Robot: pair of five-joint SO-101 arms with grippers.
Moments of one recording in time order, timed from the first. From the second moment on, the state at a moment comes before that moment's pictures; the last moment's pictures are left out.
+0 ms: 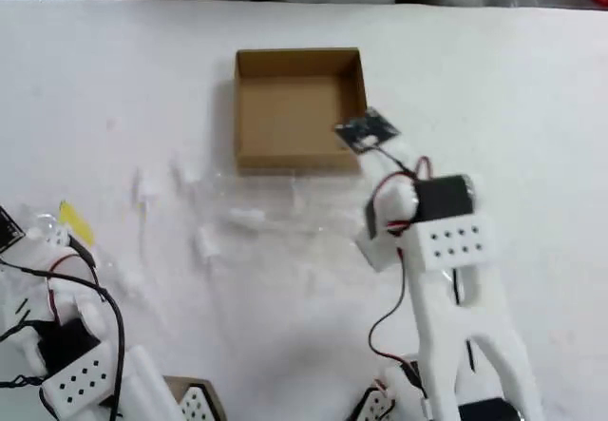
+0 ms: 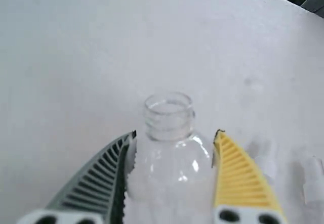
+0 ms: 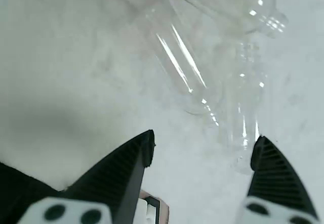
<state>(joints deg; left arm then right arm) -42.0 -81.7 84.5 37.7 8.6 -17.8 -29.5 24.0 95.5 22.1</state>
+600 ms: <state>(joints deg) -40.7 -43.1 68.8 32.5 8.6 -33.1 -23.5 22.5 91.2 18.9</state>
